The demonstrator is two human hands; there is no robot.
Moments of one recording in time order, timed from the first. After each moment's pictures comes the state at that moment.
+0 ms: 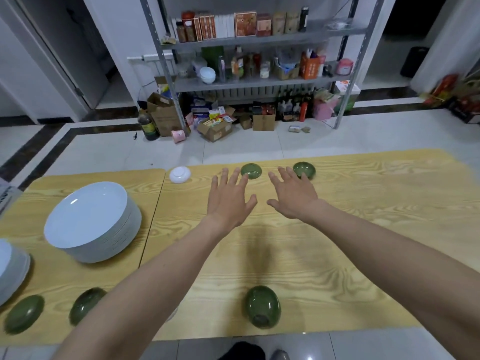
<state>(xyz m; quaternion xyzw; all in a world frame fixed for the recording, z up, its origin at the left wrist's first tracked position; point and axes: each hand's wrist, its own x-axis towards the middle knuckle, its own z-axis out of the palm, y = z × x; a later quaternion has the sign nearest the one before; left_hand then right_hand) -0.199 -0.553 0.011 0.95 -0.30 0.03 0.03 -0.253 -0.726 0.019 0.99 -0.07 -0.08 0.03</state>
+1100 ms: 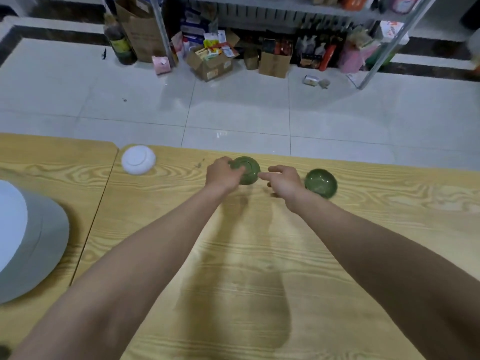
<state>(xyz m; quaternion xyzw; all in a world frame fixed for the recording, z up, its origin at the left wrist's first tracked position) 0.025 -0.670 -0.103 0.88 0.05 -0.23 0.42 -0.034 -0.815 -0.099 0.72 -0.38 -0.12 -0.56</state>
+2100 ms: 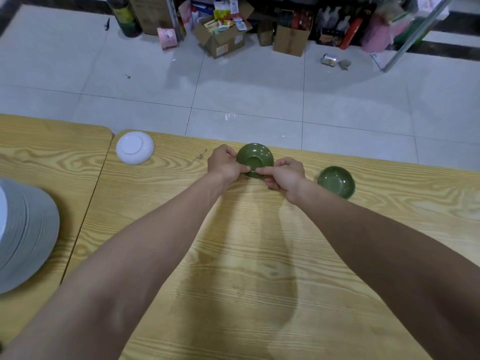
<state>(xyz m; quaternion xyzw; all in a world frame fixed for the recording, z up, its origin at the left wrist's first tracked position) 0.059 -0.682 -0.146 0.80 0.16 -0.26 0.52 0.007 -0.826 -0.148 0.64 -0.43 -0.13 -0.63</state>
